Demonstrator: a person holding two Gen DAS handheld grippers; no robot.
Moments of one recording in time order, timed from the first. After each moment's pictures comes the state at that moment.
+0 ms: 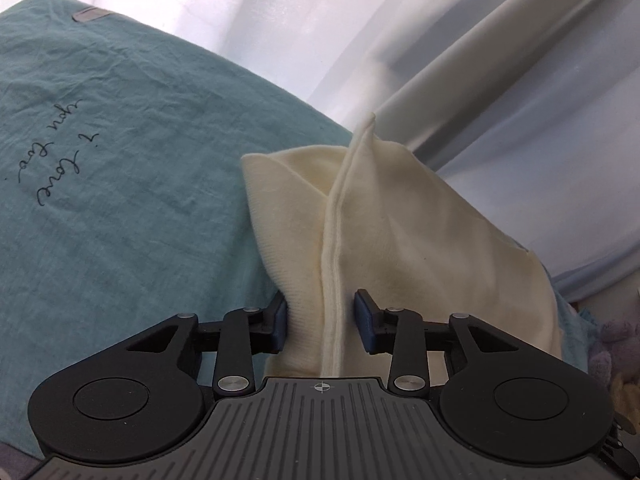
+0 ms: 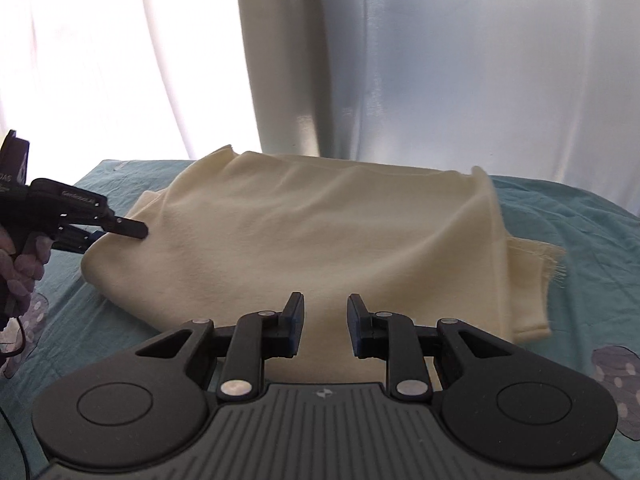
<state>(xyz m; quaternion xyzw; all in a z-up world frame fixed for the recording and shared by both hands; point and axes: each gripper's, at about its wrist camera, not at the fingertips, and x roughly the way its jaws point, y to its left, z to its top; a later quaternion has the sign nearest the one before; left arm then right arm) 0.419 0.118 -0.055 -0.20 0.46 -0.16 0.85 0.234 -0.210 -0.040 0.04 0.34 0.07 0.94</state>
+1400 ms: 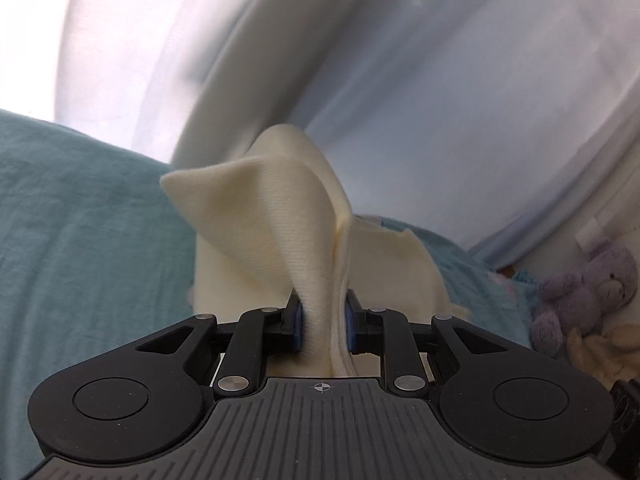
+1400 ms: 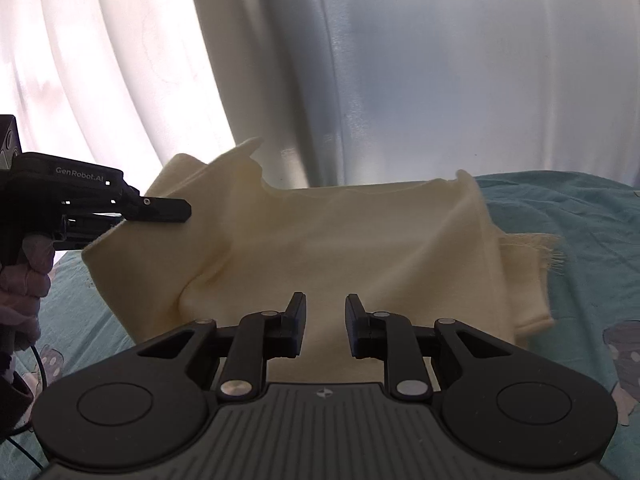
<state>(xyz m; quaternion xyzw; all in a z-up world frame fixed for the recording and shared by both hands) 0.388 -0.009 0.007 -0.14 0.40 -0.28 0.86 0.212 -0.235 -0.036 0.12 0.30 0.04 0.94</state>
